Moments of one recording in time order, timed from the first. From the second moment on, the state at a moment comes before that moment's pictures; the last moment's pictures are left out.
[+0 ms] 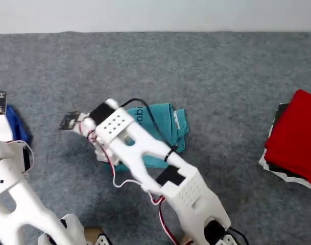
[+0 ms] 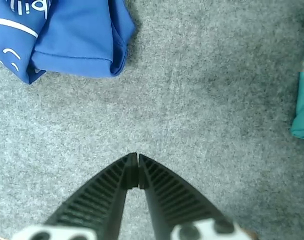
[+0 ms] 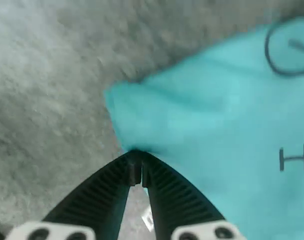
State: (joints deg) left arm -41.8 -36.2 24.4 97.3 -17.4; right arm -51.7 38.4 -34.4 95.7 24.8
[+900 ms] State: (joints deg) left arm -41.8 -36.2 24.4 97.3 -17.4; right arm -50.3 47.1 -36.8 92.5 24.8
